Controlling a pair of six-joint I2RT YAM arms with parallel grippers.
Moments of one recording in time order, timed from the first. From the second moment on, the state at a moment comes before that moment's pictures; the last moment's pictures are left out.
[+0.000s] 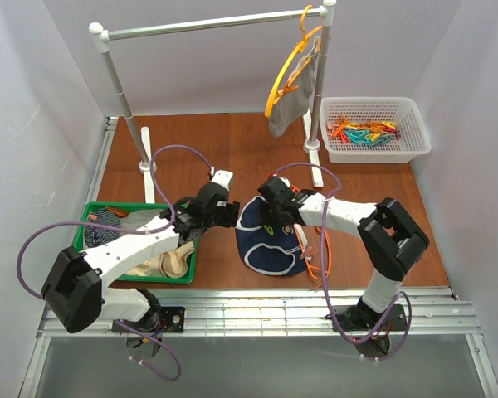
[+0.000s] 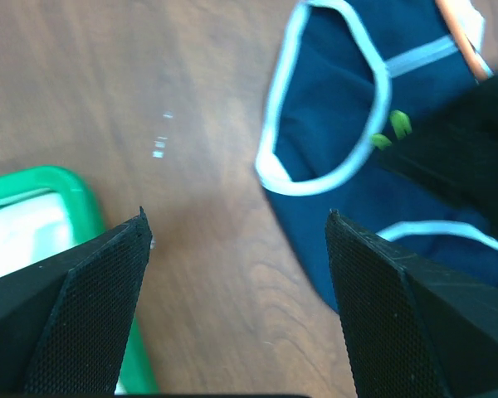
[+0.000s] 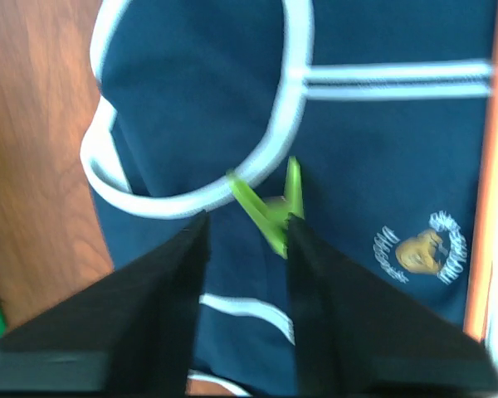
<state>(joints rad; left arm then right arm) -0.72 1.27 0.85 -0.34 -0.25 -0.34 0.81 1.69 1.03 -0.38 0.06 0.76</state>
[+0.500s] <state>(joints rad) -0.99 1.62 1.06 -0.38 -0.40 -0.41 0.63 1.33 0.87 -0.35 0.19 0.72</state>
